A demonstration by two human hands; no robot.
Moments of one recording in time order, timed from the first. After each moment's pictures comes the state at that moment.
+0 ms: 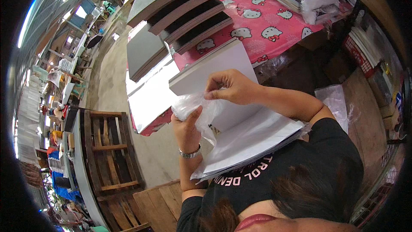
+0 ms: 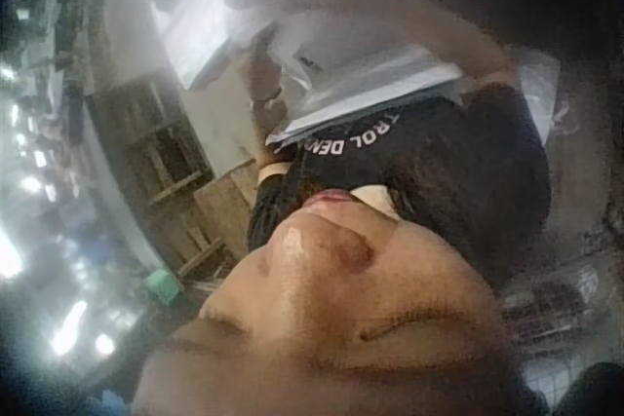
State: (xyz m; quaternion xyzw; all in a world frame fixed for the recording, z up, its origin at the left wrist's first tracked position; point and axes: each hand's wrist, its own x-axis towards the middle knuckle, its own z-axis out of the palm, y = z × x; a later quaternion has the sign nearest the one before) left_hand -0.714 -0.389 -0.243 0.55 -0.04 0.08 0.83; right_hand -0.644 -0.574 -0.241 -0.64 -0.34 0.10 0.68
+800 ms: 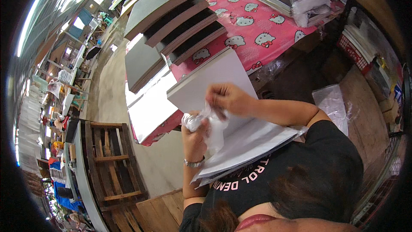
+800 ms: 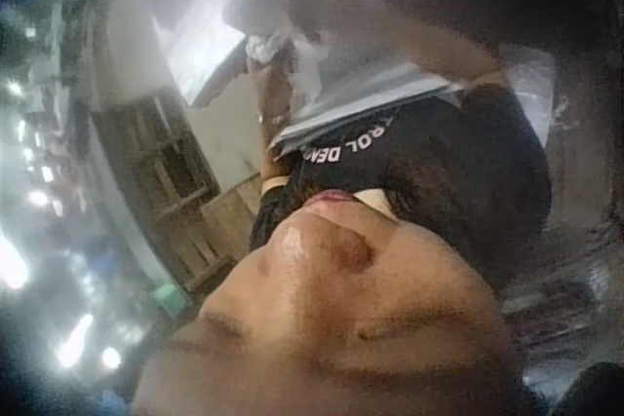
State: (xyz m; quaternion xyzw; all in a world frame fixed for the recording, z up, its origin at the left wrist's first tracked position) left_hand -0.727 -0.394 -0.253 0.60 0.00 0.02 0.80; right_hand -0.662 -0.569 -0.250 -0.46 -0.24 0.23 0.82
